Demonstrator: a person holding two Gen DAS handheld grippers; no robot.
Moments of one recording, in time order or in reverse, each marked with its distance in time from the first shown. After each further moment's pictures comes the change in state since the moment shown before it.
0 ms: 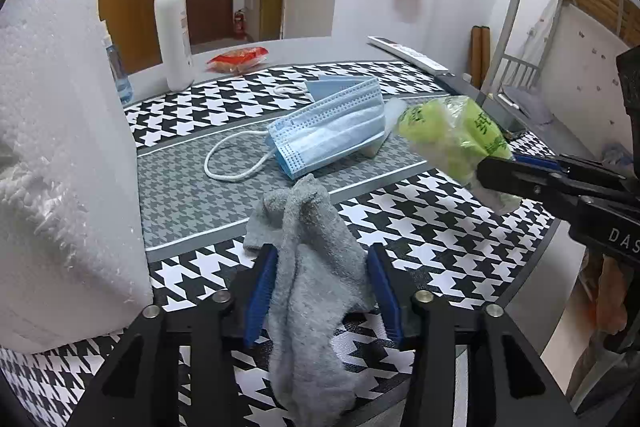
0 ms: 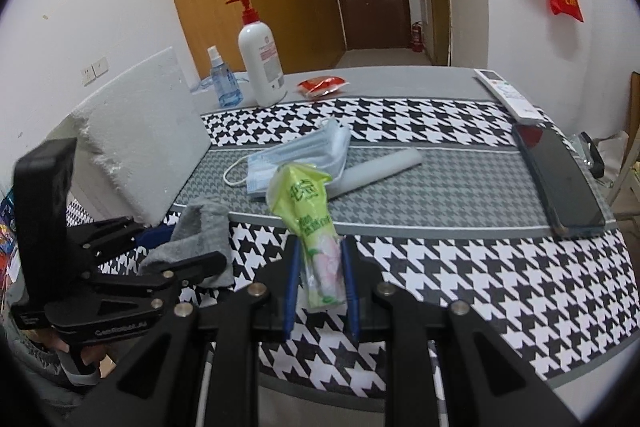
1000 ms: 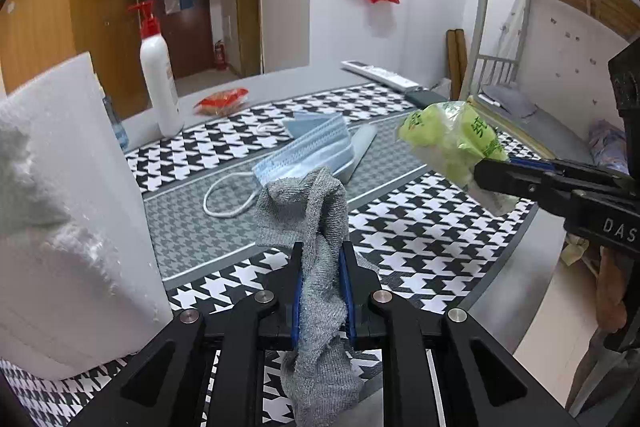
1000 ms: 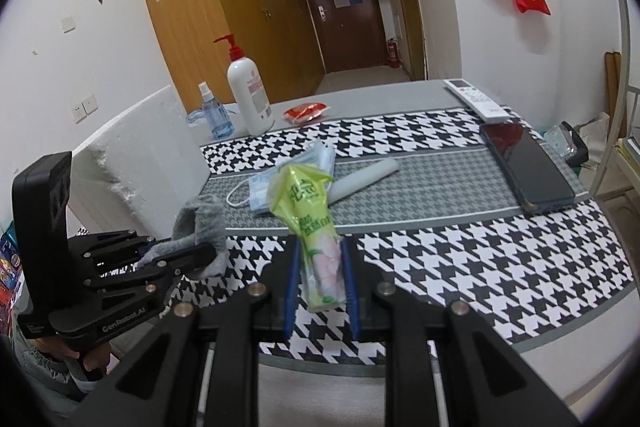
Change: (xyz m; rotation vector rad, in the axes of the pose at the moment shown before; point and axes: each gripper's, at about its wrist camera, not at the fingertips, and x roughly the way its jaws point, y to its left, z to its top) left arm -0.035 -0.013 0.005 0.116 -0.089 -0.019; right arm -0.037 0.003 -0.010 0.092 -0.100 -0.040
